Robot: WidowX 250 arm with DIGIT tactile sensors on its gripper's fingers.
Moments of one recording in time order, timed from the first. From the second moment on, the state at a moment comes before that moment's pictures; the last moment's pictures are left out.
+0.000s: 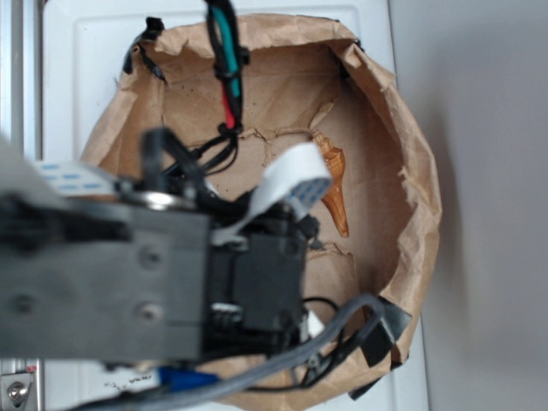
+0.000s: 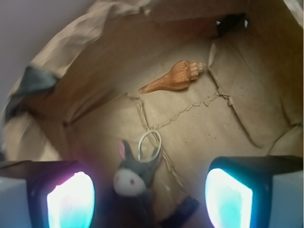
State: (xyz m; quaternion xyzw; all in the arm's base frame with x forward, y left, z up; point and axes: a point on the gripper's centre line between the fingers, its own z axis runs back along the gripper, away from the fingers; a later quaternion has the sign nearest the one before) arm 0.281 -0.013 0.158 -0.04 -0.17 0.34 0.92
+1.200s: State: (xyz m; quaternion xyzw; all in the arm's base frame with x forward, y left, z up) arm 0.277 -0.009 0.114 -0.08 -0.05 0.42 0.90
